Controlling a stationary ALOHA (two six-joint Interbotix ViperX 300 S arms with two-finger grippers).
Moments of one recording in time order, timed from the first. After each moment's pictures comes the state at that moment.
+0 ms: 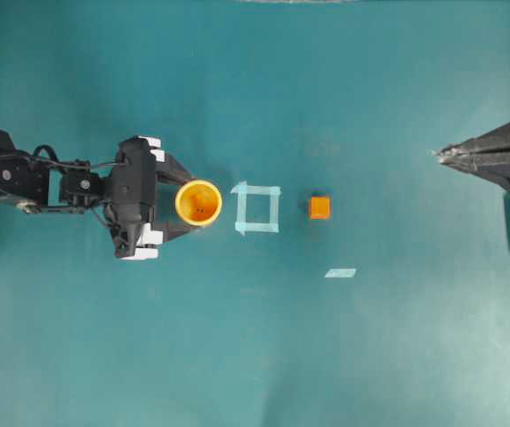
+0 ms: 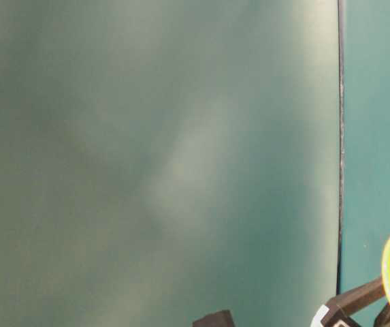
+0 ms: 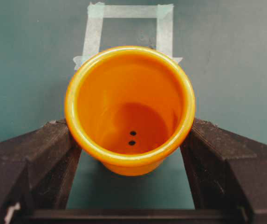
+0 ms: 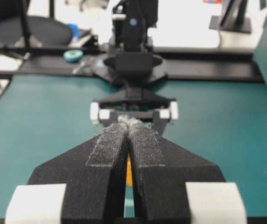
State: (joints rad) left arm 0.03 0.09 1.03 0.00 -0.66 0.07; right arm 0.00 -0.98 1.12 0.00 -0.20 -0.01
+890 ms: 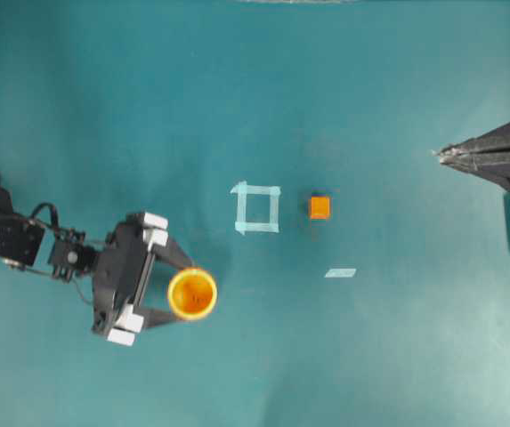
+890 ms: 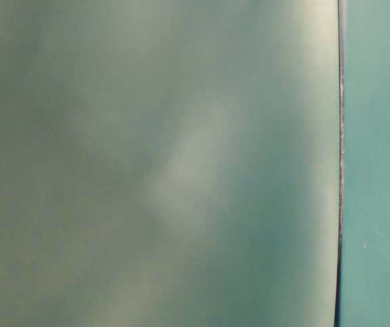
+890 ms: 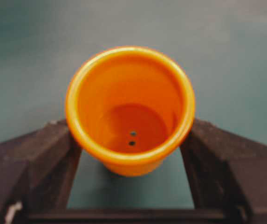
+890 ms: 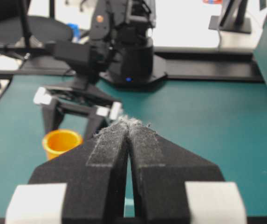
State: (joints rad) left arm -0.31 0.09 1.00 -0.02 -0.69 -0.03; right arm 0.00 -0.98 1.11 0.00 -0.20 -0.01
